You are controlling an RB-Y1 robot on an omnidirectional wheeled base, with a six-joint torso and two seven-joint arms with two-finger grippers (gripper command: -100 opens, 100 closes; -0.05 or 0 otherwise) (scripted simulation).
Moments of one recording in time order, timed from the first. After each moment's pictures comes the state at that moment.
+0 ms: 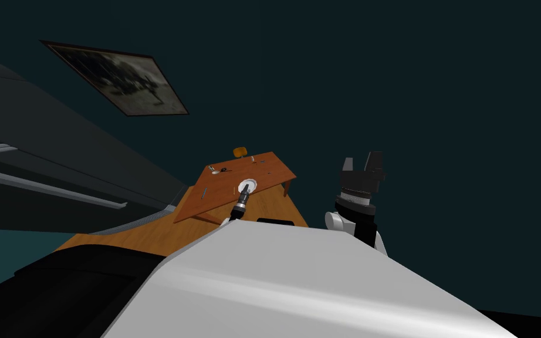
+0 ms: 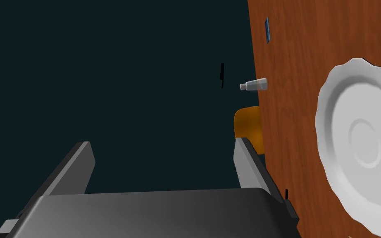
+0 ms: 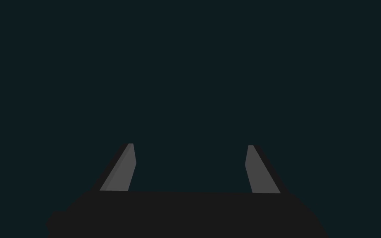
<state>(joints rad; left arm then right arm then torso) 0.37 0.19 -0.09 -1.43 -0.06 -0.62 0.05 0.49 0.05 -0.06 -2.37 0.09 -0.50 -0.06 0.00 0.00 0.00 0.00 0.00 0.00</state>
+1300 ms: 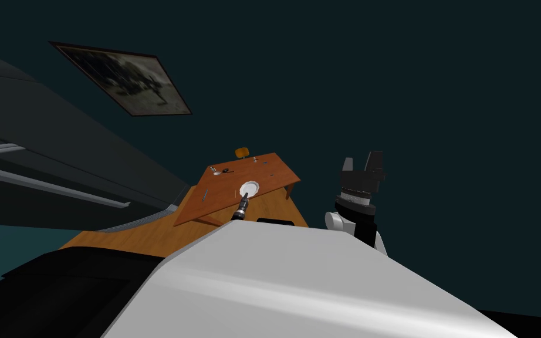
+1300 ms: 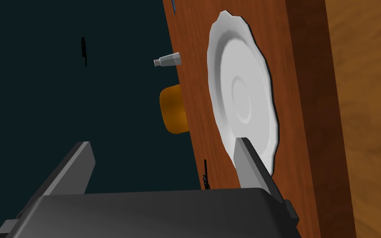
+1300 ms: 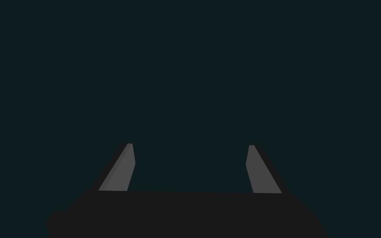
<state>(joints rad) 0.30 0.18 -0.06 -1.10 -0.02 -0.60 0.06 0.49 0.05 -0.06 -2.37 0.09 -0.50 -0.06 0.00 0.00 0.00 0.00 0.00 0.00</state>
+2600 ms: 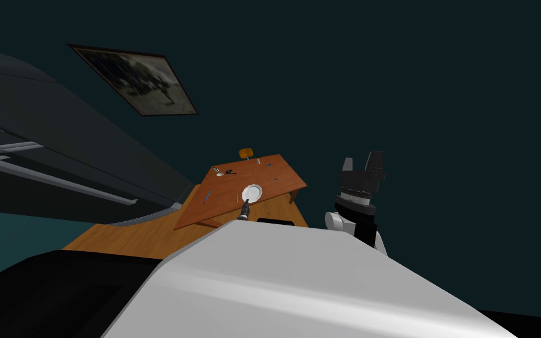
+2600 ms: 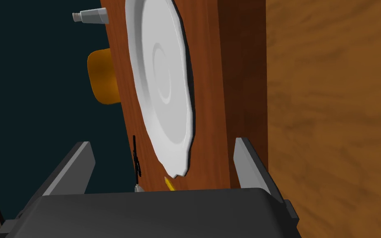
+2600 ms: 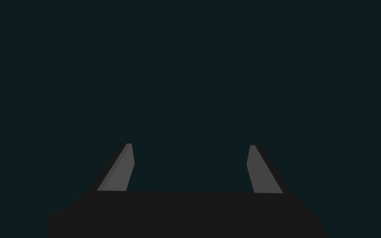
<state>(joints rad) 0.22 0.08 0.00 -0.83 0.03 -0.57 0.07 0.49 0.05 -0.06 -2.37 0.09 -0.50 -0.06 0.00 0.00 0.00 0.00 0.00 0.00</state>
